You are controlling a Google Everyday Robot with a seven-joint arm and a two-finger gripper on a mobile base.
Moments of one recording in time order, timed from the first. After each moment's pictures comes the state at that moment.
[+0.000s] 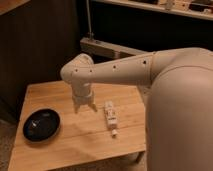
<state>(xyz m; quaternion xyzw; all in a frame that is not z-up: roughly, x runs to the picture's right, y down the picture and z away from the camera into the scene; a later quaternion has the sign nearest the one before) -0.102 0.096 0.704 -0.26 0.23 0.64 0.68</state>
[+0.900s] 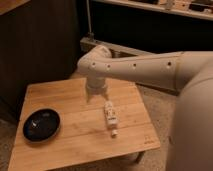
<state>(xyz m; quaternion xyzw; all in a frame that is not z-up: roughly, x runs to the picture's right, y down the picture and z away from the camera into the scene) -0.032 0.033 0.710 -0.22 0.15 0.64 0.72</state>
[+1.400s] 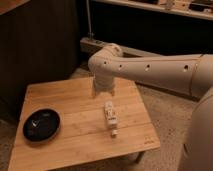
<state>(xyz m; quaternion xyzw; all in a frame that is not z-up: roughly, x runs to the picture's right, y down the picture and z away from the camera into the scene) -0.017 0.022 0.709 -0.21 0.13 0.63 0.73</state>
